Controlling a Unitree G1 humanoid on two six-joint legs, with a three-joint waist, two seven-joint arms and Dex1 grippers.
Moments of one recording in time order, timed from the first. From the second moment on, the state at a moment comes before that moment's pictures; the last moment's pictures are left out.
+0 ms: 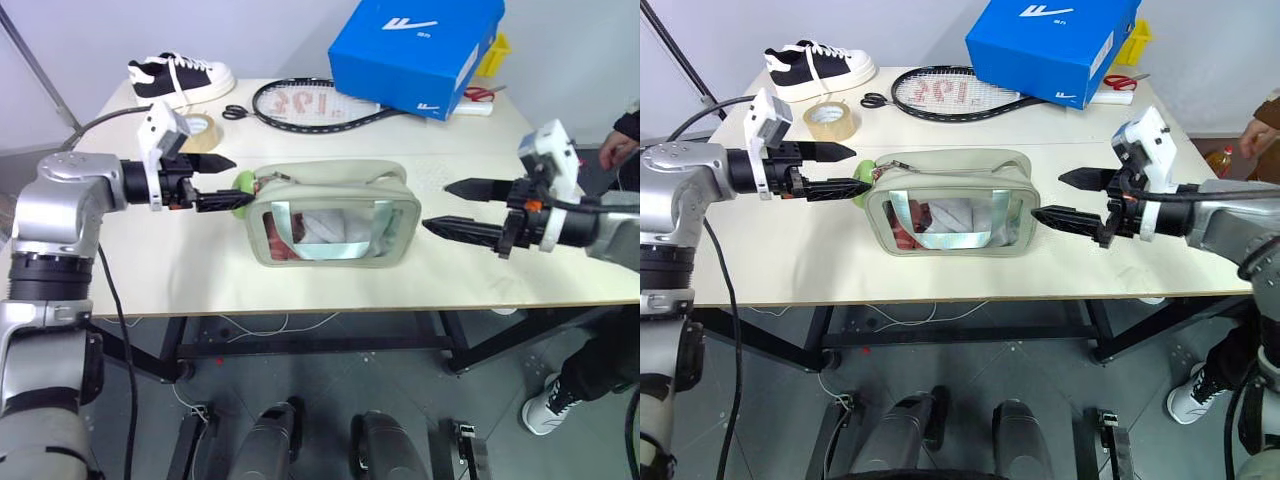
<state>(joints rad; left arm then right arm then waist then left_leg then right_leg) -0.88 0.81 0.02 0.23 -0.37 0.63 -1.24 -0.65 -1.00 -0.16 -0.26 0.82 0.98 0.85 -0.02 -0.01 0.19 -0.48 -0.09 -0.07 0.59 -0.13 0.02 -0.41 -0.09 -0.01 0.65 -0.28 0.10</state>
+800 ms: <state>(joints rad) -0.67 0.85 0.14 -0.13 -0.55 0.82 -1.04 -1.02 -0.64 0.28 0.26 0.29 0.51 1.16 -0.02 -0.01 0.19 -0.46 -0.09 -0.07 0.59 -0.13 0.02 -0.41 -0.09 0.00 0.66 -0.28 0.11</state>
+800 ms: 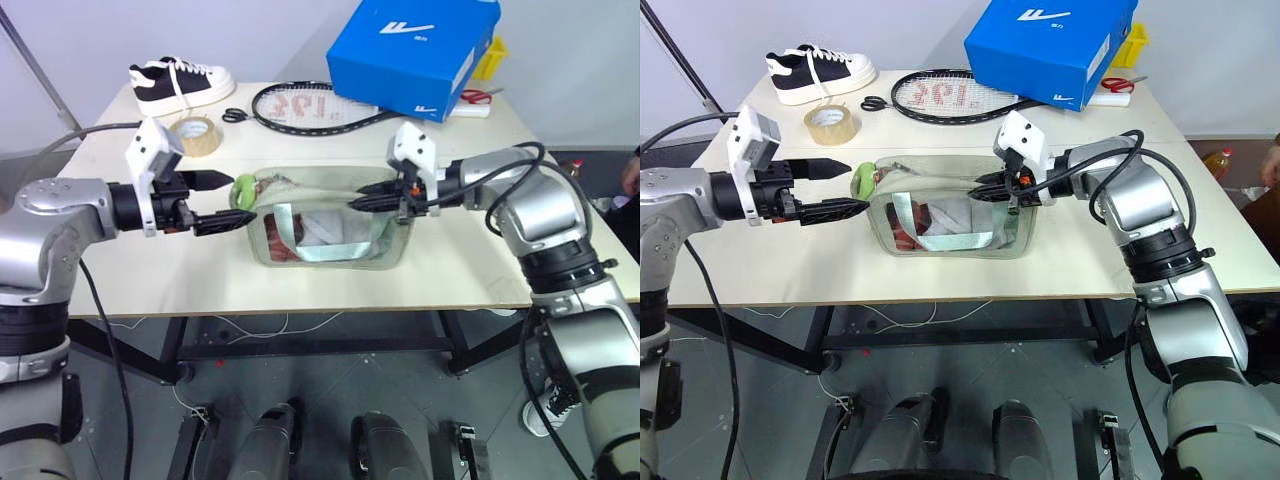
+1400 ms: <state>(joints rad) -0.72 0.87 0.11 -0.05 -0.53 0.77 -1.04 -1.14 -0.52 0.29 0.55 -0.01 0.11 0.98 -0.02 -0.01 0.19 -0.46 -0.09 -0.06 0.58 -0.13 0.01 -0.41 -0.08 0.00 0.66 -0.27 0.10</state>
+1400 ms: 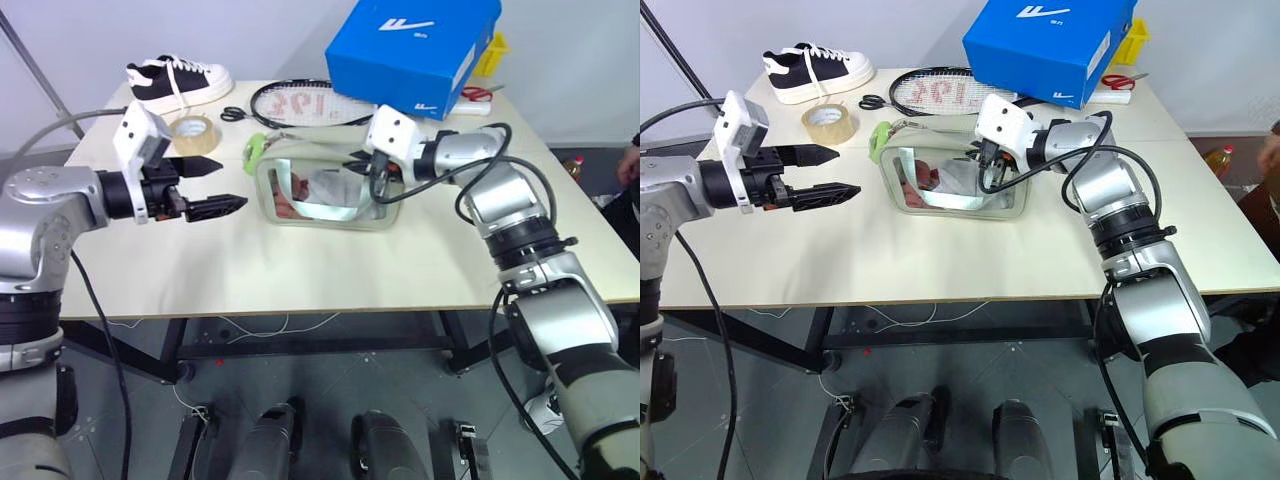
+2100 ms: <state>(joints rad) -0.72 0.87 0.10 -0.03 -0.53 0.77 -1.04 -1.06 -0.61 0.22 0.37 0.02 0.21 1.05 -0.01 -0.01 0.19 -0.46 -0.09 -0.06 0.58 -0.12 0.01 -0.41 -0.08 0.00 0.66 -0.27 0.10</state>
